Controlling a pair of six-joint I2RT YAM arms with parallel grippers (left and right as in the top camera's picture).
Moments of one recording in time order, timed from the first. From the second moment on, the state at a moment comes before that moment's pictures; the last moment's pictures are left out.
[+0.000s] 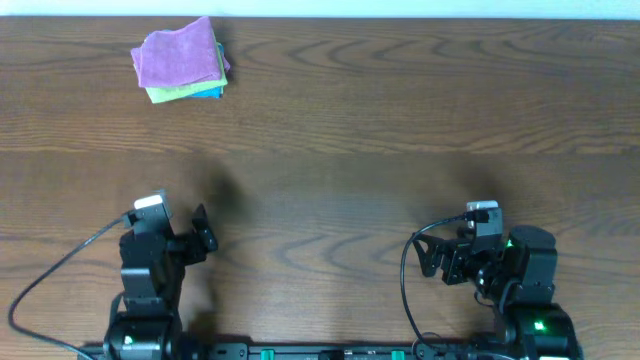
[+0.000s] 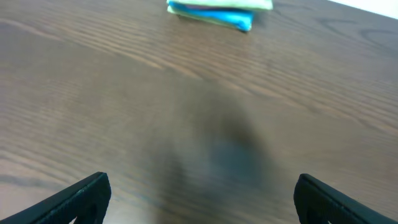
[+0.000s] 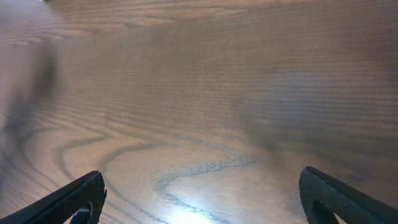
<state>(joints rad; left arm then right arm) -0.01 0.43 0.30 -0.43 -0.10 -0.25 -0.03 0.56 0.36 -0.59 -0.44 0.13</state>
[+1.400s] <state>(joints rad) -0.01 0.01 0.14 -0.51 -0.15 -0.09 -0.03 0.56 0.36 -0.59 -0.44 0.13</state>
